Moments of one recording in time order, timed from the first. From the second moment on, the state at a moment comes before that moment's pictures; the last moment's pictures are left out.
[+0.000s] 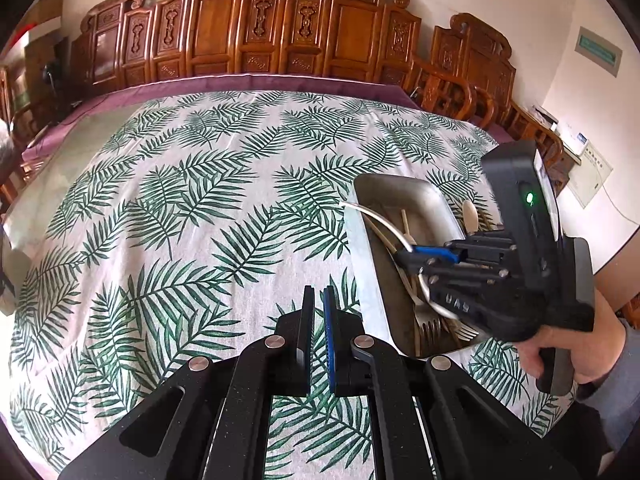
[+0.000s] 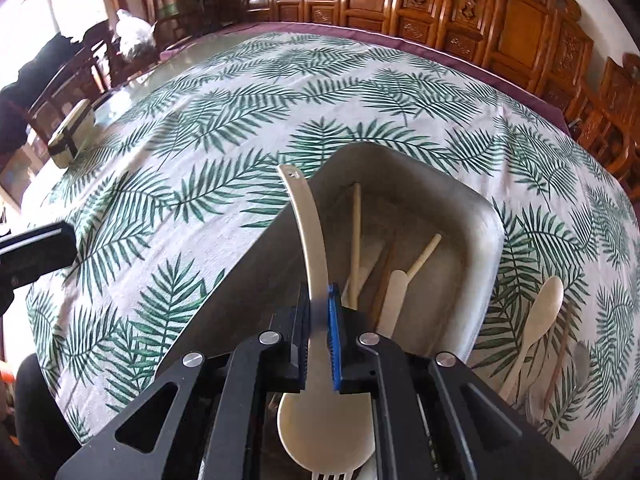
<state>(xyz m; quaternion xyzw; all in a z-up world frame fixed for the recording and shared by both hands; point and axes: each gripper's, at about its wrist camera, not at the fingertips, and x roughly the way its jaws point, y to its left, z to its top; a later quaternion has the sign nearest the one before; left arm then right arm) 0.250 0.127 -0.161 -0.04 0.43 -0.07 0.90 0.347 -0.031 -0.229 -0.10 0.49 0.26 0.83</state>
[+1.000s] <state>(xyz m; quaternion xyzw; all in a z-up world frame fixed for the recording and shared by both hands) 0.276 0.027 -0.159 -0.02 0.43 -0.13 0.89 0.350 -0.196 -0.177 -0.02 0.44 0.17 0.88</state>
